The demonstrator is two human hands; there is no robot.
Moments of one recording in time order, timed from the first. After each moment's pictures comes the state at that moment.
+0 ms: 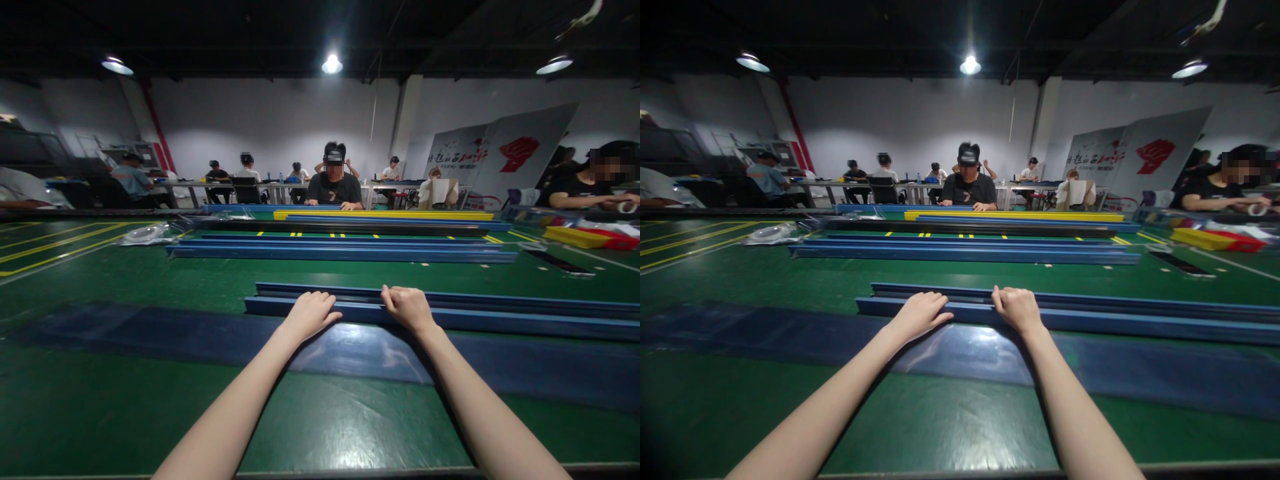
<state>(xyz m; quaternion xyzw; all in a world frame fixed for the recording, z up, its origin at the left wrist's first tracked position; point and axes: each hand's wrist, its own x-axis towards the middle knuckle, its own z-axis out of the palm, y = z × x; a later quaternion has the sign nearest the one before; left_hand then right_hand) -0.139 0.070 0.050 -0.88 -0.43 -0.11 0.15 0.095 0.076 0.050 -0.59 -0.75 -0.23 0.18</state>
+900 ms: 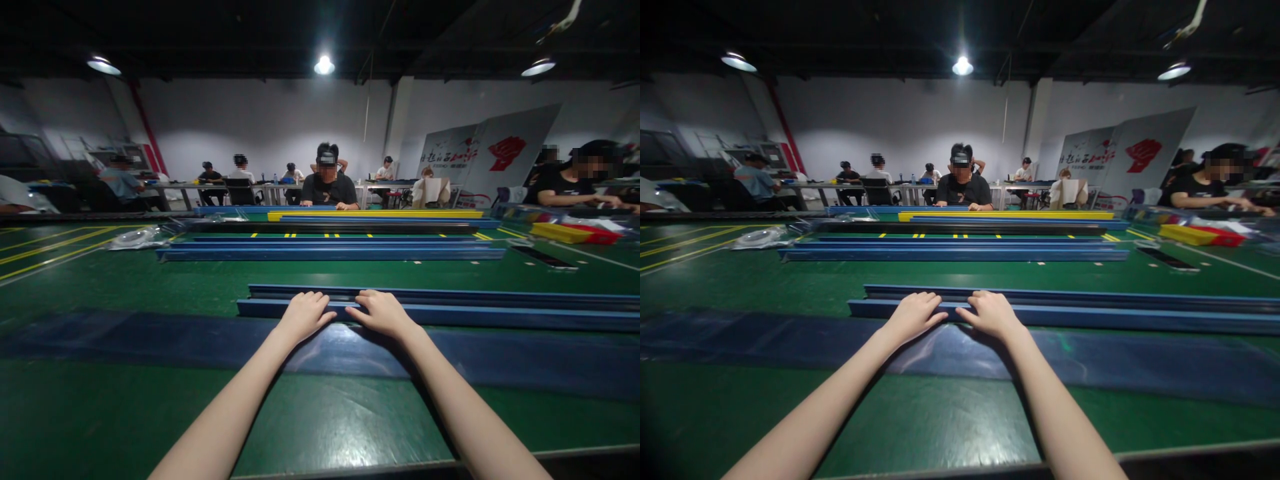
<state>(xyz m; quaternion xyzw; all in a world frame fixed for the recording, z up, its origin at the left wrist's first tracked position) -0.136 0.069 0.049 -0.88 -0.44 -0.11 0.15 0.061 0.061 0.064 -0.52 -0.85 -0.09 0.08</state>
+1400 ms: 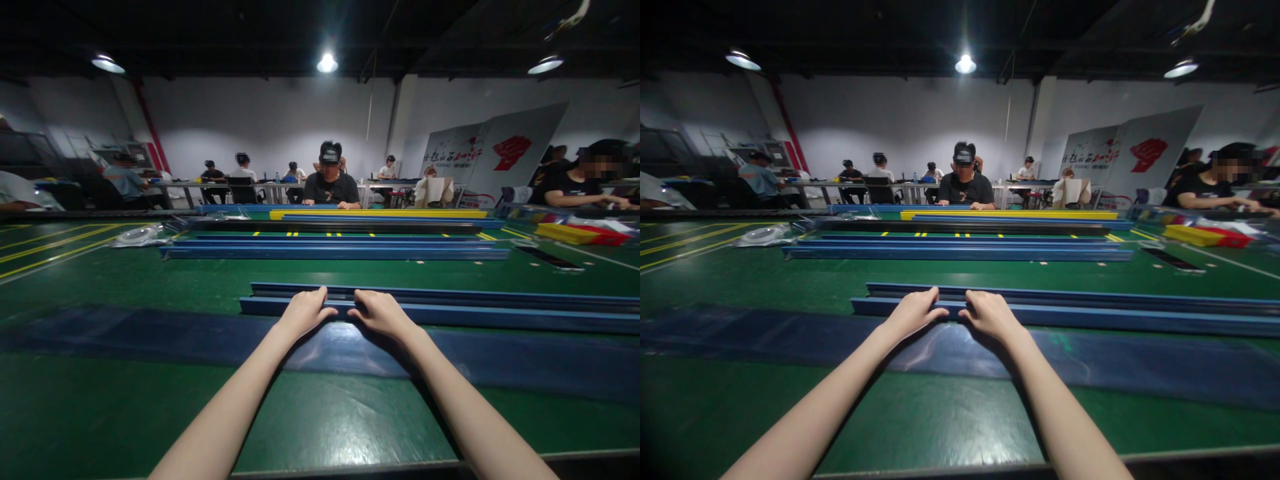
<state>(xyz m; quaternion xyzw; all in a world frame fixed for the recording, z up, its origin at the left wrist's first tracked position) -0.138 0.071 0.056 -0.86 -0.49 -0.15 0.04 0.060 0.061 0.060 -0.51 -0.85 -0.05 0.11</state>
